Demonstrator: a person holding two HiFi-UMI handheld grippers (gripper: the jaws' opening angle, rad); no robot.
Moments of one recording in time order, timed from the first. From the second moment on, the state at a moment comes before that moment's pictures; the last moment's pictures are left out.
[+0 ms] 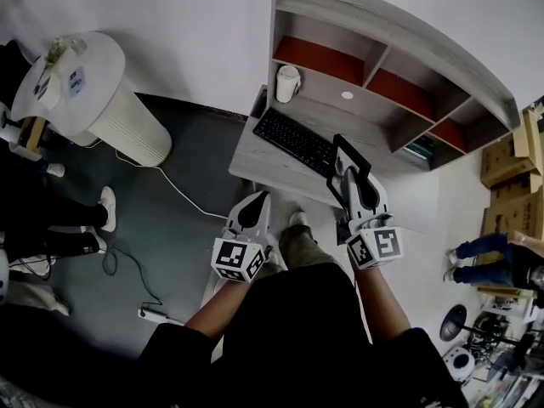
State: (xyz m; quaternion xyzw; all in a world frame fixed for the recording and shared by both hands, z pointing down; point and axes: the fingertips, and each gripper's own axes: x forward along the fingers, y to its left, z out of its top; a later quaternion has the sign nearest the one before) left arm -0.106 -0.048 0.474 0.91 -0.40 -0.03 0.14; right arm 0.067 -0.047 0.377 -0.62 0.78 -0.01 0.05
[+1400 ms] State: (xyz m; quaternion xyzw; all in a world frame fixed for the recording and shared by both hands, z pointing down) left arm -0.071 -0.261 0.465 0.90 -0.42 0.00 0.13; right arm 0.067 -0.429 0.366 -0.51 0.85 -0.02 0.13
